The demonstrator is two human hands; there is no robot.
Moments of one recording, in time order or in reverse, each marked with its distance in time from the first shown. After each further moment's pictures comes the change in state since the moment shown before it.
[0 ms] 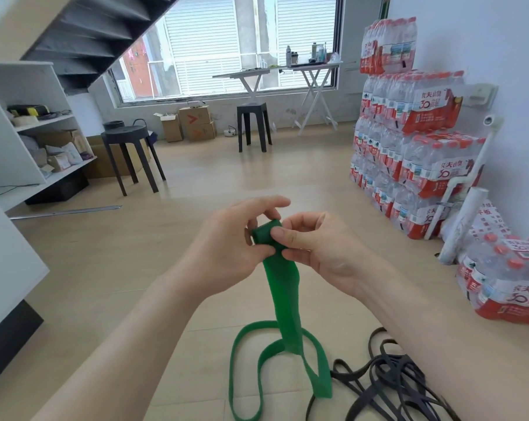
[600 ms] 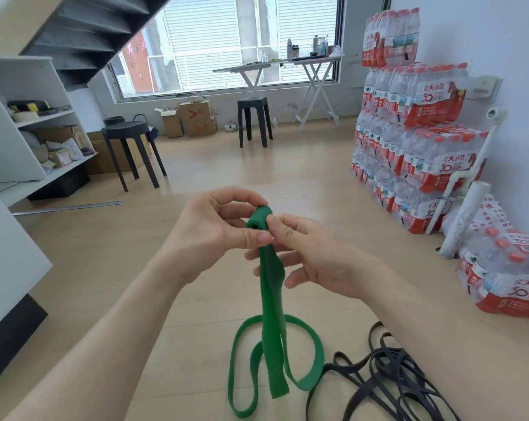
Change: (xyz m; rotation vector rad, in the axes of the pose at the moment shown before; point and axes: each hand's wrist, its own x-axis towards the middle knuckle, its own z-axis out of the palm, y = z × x) left_hand -0.003 0.002 -0.017 -0.571 -0.011 -0.229; right_hand -0.008 0.002 0.009 -0.190 -0.215 0.117
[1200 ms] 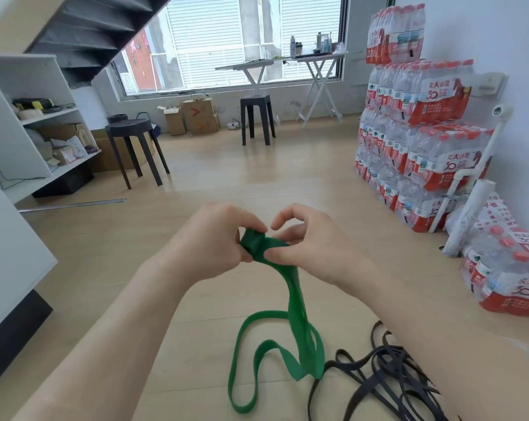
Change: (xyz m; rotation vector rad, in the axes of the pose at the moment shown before) left_hand 0.004 -0.014 -0.003 0.878 -0.052 -0.022; right_hand 0.004 0.007 0.002 -0.418 0.301 -0.135
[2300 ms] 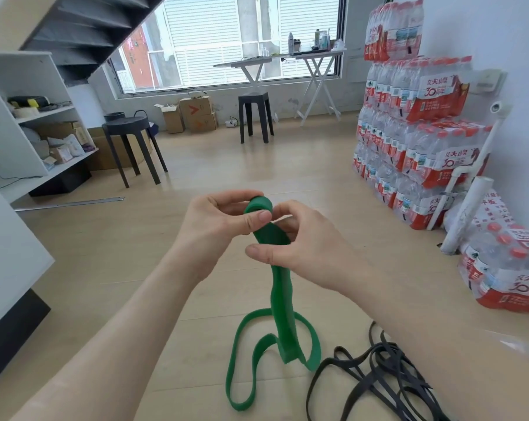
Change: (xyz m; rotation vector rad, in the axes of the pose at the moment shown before) left_hand 0.003 0.006 0.011 -1.046 0.176 -0.151; right_hand -0.007 -0.006 0.004 -0.041 0.004 -0.027
